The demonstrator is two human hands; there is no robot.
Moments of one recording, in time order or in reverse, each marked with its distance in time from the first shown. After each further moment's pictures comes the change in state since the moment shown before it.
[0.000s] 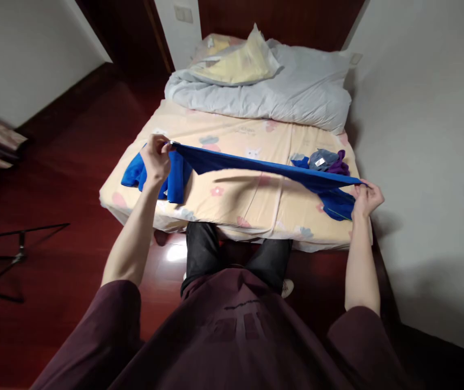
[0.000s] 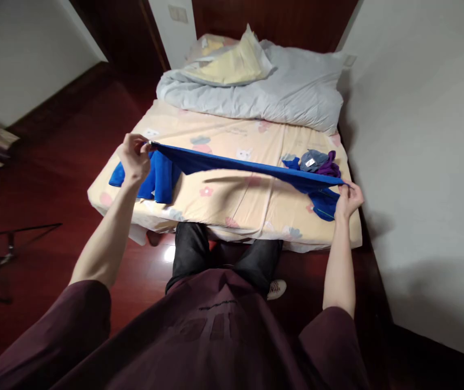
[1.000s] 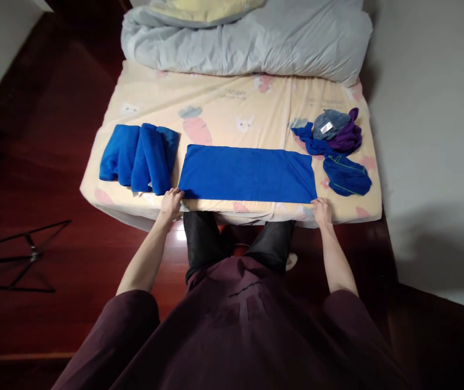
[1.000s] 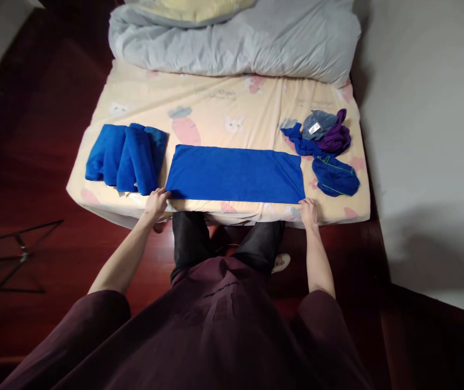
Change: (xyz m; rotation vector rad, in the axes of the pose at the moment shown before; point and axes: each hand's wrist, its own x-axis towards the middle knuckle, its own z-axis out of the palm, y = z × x) left_hand -0.154 -0.154 0.020 0.809 -0.895 0.076; right_hand -0.158 0.127 -0.043 -0.838 -0.820 -0.014
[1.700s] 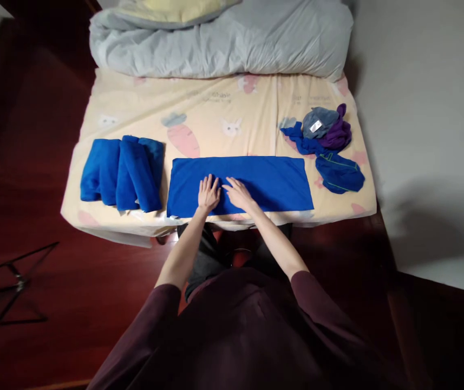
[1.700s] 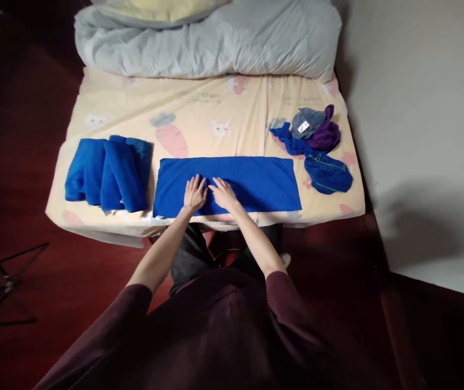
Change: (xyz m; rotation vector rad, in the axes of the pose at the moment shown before) left_hand 0.098 0.158 0.035 -0.269 0.167 0.053; right_hand 0.080 -0.299 0.134 0.140 -0.335 -0.435
